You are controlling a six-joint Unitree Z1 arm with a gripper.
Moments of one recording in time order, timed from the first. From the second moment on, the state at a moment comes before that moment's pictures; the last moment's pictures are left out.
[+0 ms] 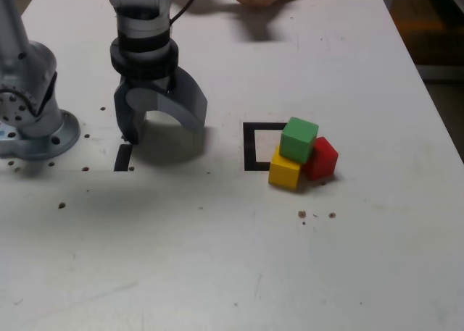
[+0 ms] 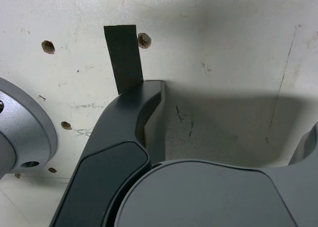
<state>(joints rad) 0.02 1.61 -0.68 0.74 0.03 0.08</state>
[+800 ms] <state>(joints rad) 0.01 1.48 -0.97 1.18 0.13 0.14</state>
